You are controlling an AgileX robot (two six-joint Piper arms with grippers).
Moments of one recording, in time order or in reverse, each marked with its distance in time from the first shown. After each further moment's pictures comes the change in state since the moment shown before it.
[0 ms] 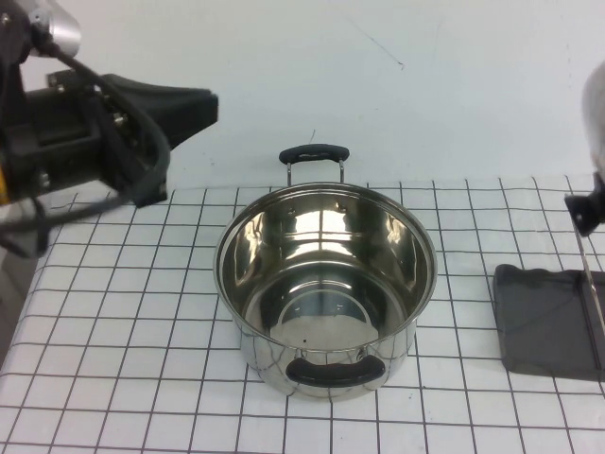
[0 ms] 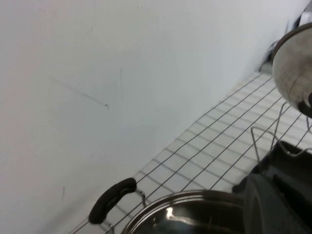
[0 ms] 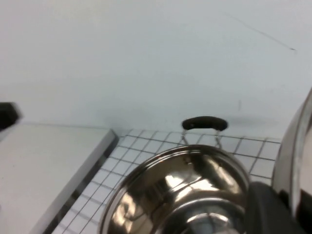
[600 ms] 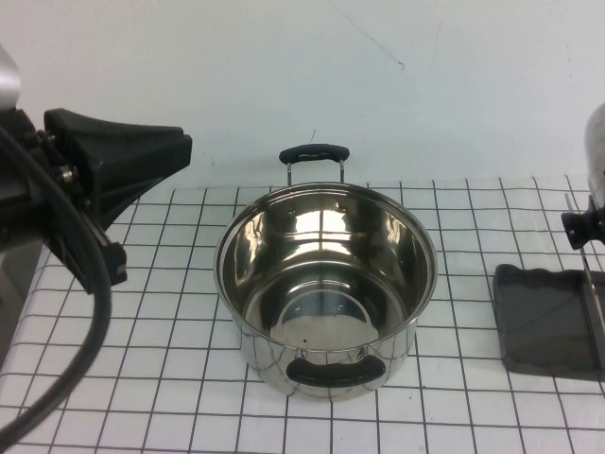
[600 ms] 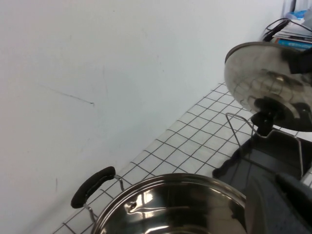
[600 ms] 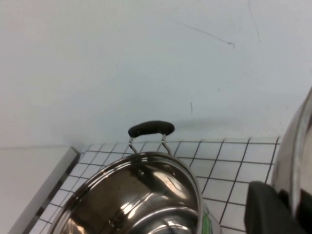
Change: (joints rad) right arm -0.005 0.157 0.140 0.302 -0.118 -0.354; left arm -0.013 -0.295 0.093 0.229 0.044 -0.196
